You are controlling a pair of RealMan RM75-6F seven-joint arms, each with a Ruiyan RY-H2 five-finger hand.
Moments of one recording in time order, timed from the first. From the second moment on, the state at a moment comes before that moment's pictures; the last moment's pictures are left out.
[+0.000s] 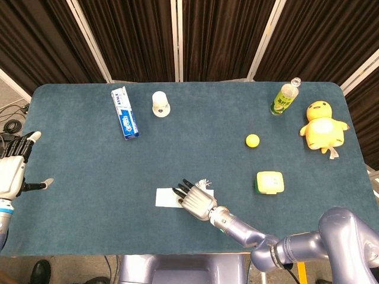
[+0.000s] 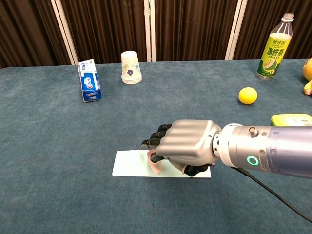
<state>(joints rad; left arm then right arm) -0.29 -0.97 -0.16 -1.86 1.19 1.27 0.06 1.05 -1.61 -0.06 -1.63 -1.02 0.82 -0.84</state>
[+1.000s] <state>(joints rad) -0.25 -0.95 -0.13 -1.87 1.25 1.30 0.04 0.85 -1.13 -0.01 -1.86 -1.25 1.11 -0.56</state>
